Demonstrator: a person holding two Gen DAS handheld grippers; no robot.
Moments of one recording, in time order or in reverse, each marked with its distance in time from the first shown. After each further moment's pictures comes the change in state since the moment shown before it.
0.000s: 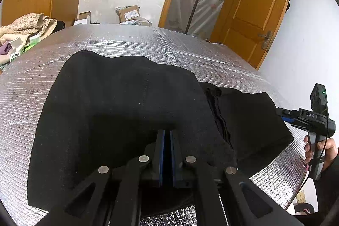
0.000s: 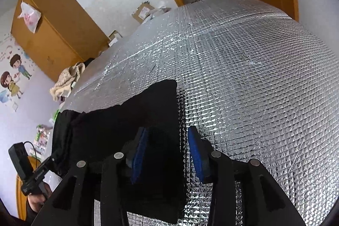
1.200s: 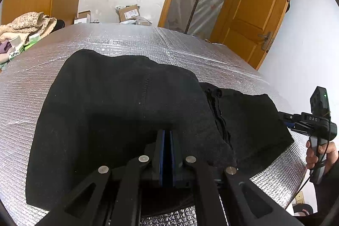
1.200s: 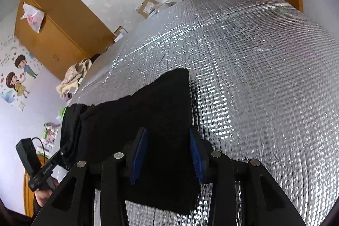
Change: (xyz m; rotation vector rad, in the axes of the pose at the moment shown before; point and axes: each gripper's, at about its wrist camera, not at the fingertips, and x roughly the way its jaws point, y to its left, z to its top) left arm 0.001 0.001 0.002 -0.009 0.002 -0.008; right arm -0.002 0.011 -0.001 0.024 0.042 0.048
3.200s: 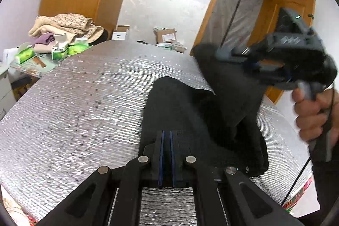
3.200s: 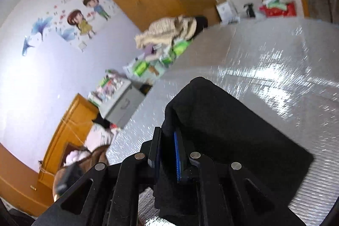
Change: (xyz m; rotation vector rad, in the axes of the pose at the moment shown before) left arm -0.111 0.079 -0.019 -0.159 -0.174 0.142; right arm 0.147 0.347 0.031 -0.382 0.287 0.424
